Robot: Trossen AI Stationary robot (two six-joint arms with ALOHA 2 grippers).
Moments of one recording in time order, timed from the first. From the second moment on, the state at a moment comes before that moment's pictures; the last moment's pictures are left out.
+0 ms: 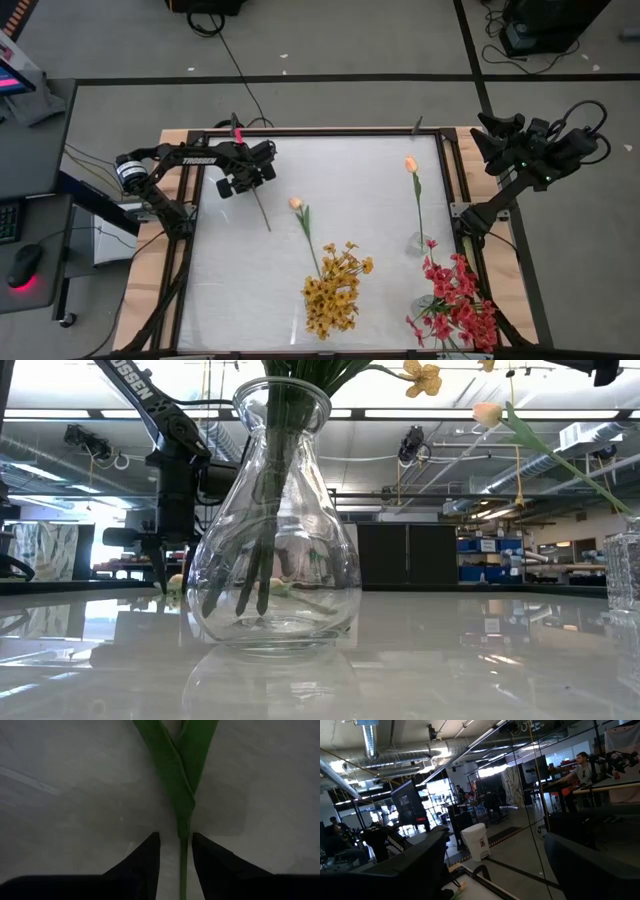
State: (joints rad) left arm 0.58 1.61 0.83 -0.71 -0.04 -1.41; right arm 0.62 0.10 0.79 -0.15 1.18 -0.21
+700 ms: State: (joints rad) left arm 0.58 1.61 0.83 -0.71 -0.03 -1.43; right arm 0.62 0.10 0.79 -0.15 1.18 -0.21
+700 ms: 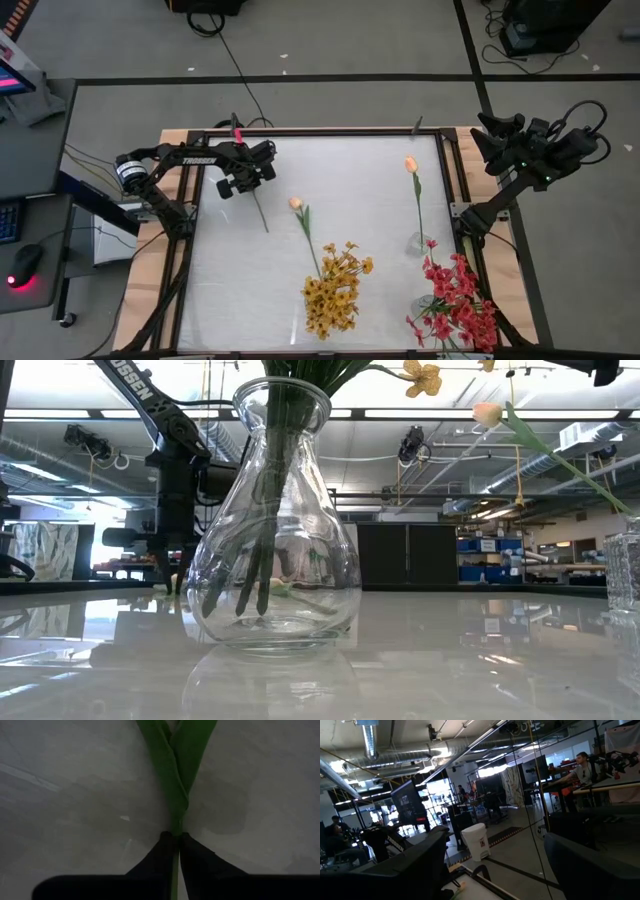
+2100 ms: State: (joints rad) left arm 0.57 1.61 1.05 -0.74 -0.03 -0.97; right arm 0.62 0.10 0.79 -0.15 1.18 -0.21
